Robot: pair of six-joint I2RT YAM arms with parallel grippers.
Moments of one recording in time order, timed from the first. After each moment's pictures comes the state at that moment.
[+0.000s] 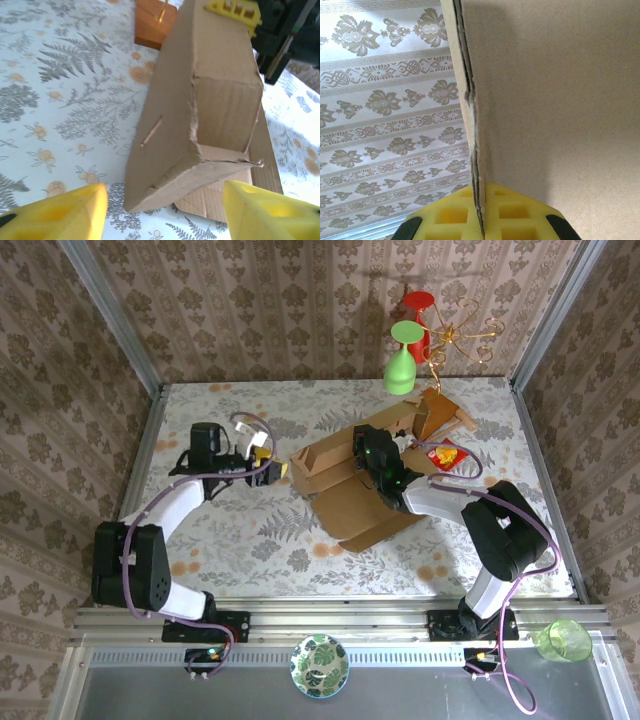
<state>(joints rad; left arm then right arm) -0.16 1.44 0.88 -0.11 0.89 0.17 0.58 1.70 0.94 0.50 0.38 1.74</state>
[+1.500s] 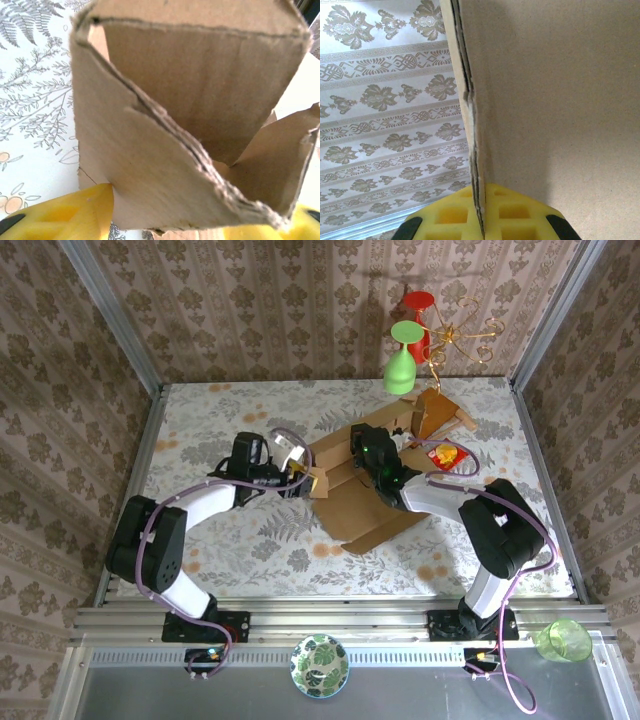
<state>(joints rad) -0.43 1.58 0.83 0.10 0.70 0.06 0.58 1.72 0.96 0.49 0.36 1.74</state>
